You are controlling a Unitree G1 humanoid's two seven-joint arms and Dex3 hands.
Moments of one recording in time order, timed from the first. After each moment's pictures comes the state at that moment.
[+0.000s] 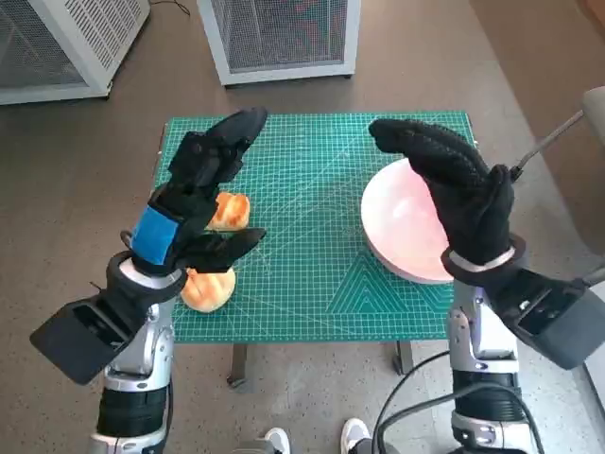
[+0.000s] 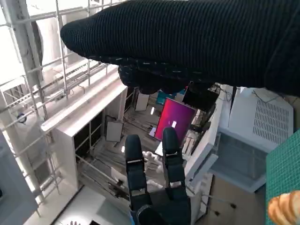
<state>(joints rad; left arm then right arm) -0.40 0.20 0.07 -0.02 -0.22 -0.38 -0.39 -0.57 -0.12 -0.08 0.24 0.35 -0.54 0.54</state>
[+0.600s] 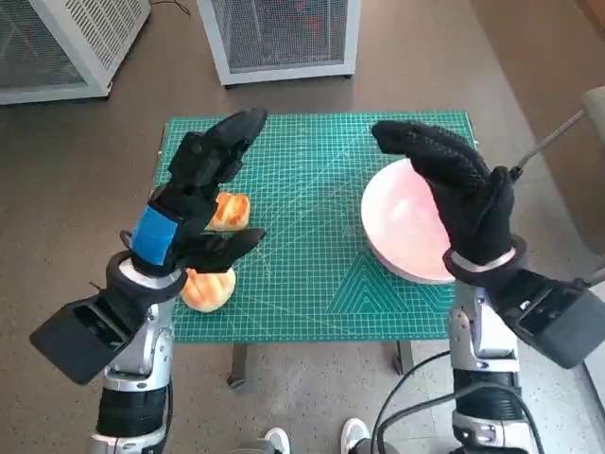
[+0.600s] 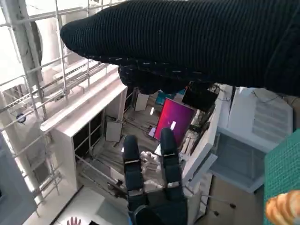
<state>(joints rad) -0.40 0.20 0.07 -0.02 -0.22 -0.38 -0.39 -0.58 -0.15 -0.12 0.32 0.36 -0.58 0.57</state>
